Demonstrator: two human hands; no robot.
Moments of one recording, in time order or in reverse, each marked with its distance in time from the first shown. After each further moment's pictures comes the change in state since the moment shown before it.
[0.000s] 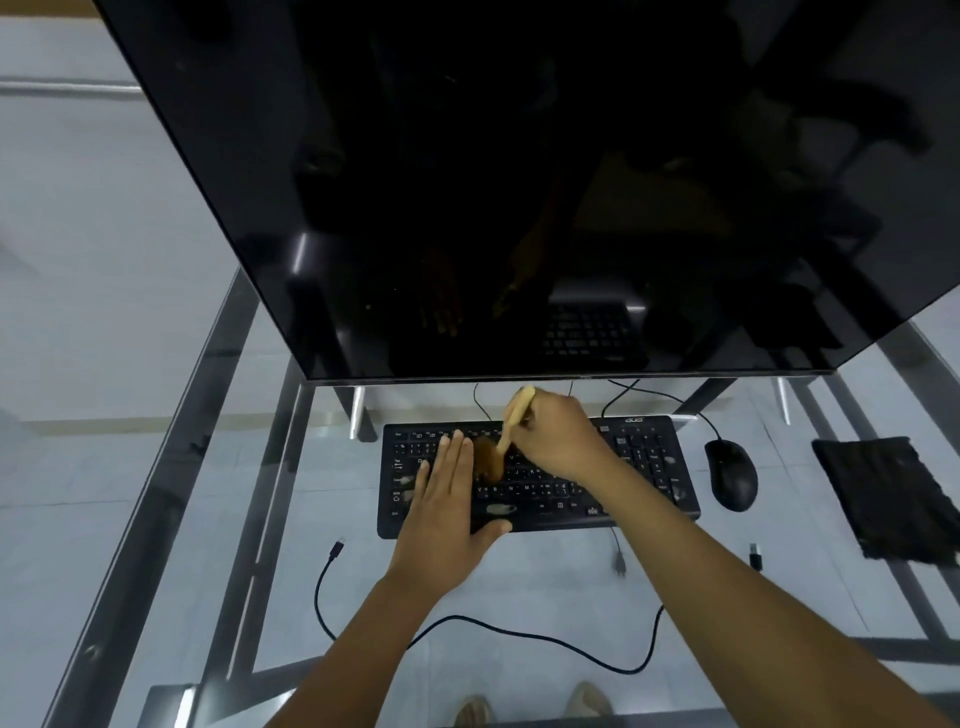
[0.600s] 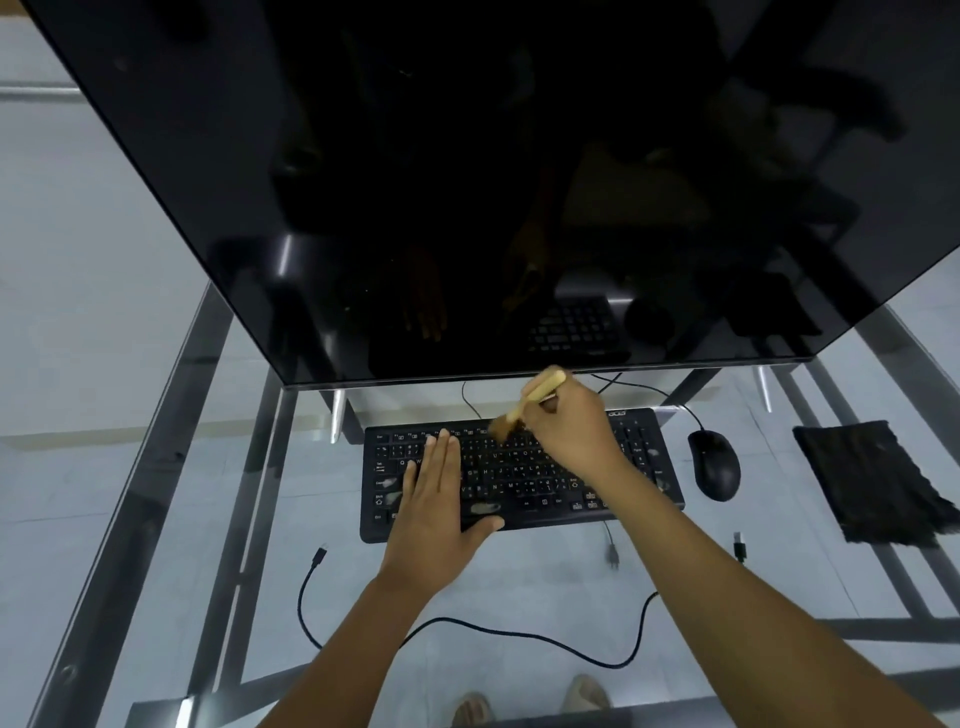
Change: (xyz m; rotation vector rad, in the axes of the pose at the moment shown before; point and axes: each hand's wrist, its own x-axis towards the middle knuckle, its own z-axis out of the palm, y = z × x) left_hand 0.007 0.005 0.009 -0.010 -0.016 -0.024; right_hand -0.007 0.022 -0.016 0.141 0.193 0.022
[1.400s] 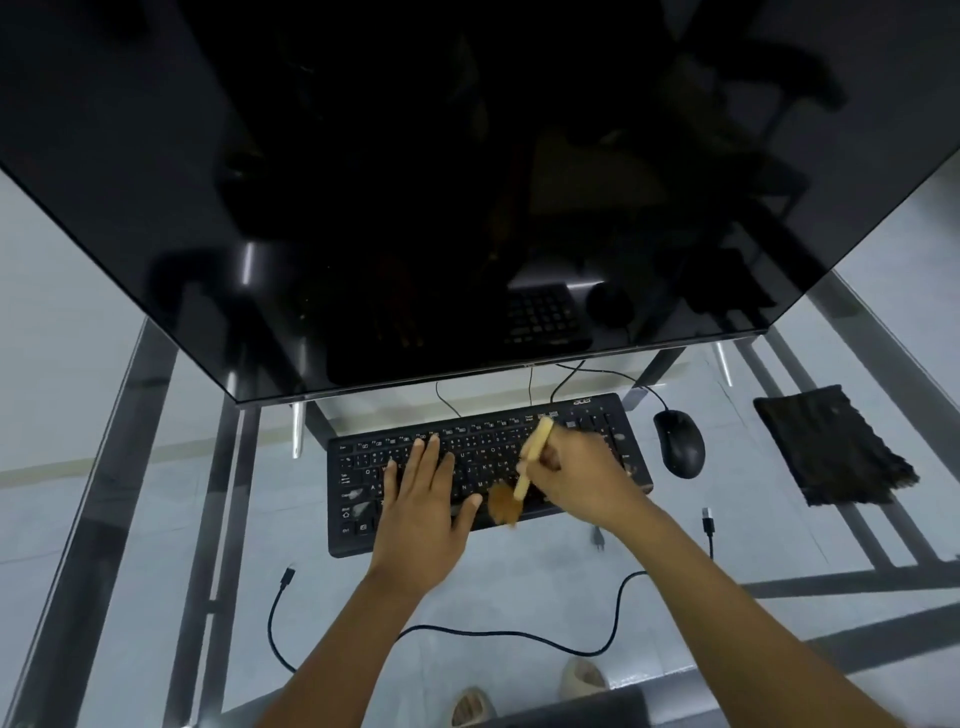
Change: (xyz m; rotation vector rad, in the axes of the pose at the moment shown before) left_hand 0.011 0.012 0.008 0.204 -0.009 0.050; right_hand -0.045 0.040 -0.023 -0.085 -0.140 0.073
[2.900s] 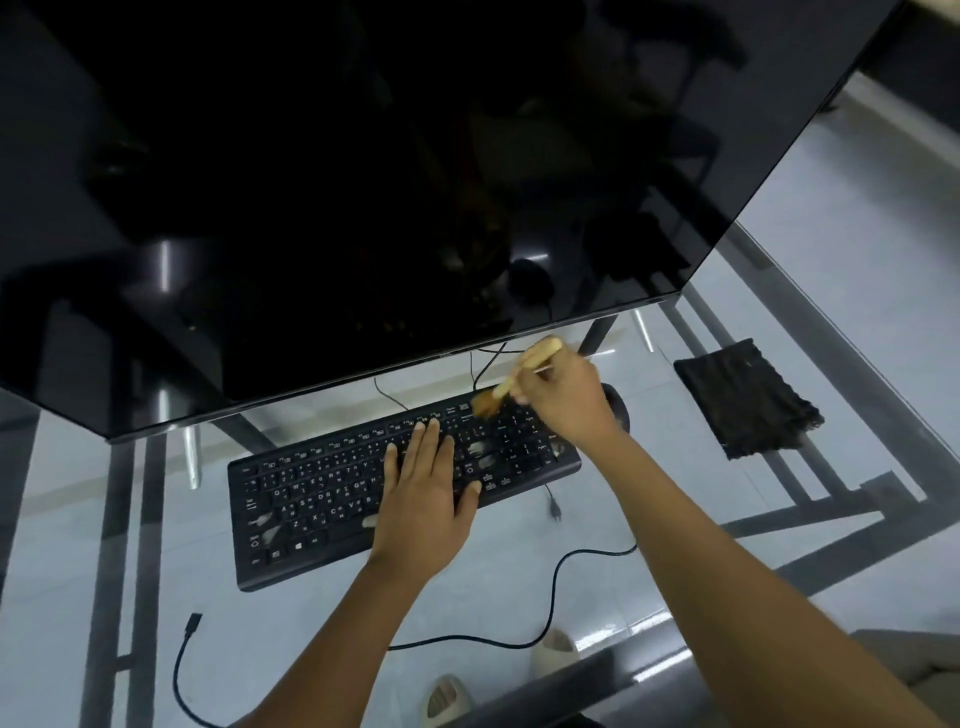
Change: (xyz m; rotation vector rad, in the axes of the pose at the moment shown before) left_hand 0.031 0.069 0.027 0.013 -0.057 0.139; right_hand 0.029 0.040 -0.063 0.118 0.347 0.071
